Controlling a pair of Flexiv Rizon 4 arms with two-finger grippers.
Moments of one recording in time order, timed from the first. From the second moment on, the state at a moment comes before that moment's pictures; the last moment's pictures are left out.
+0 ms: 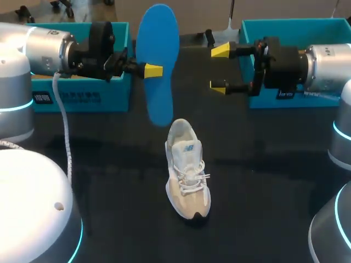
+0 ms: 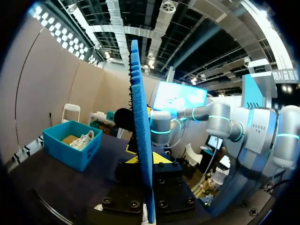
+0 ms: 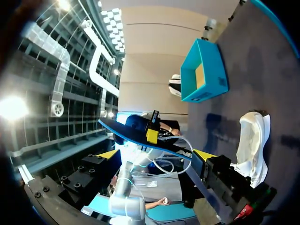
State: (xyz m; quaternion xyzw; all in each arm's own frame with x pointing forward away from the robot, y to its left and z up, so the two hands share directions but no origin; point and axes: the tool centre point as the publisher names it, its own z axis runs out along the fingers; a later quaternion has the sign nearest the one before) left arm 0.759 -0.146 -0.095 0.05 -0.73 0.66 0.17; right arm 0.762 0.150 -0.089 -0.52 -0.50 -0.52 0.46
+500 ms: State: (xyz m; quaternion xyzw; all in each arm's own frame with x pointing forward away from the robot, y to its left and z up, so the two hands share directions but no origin) left arm 0.751 -0.143 -0.096 0.19 -0.70 0.59 0.37; right arm 0.762 0.150 -0.089 -0.52 -0.50 -0.52 0.46
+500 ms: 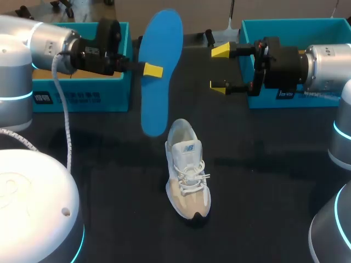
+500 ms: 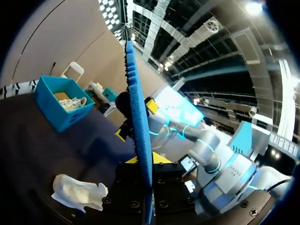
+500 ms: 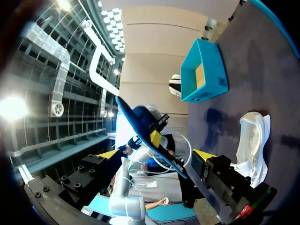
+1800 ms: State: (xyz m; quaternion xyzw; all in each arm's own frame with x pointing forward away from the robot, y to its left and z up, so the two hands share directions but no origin) left arm 0.784 -0.141 -0.134 0.40 -0.53 0.54 0.51; right arm 0.762 0.150 -0.089 -0.52 -0.50 -0.52 0.46
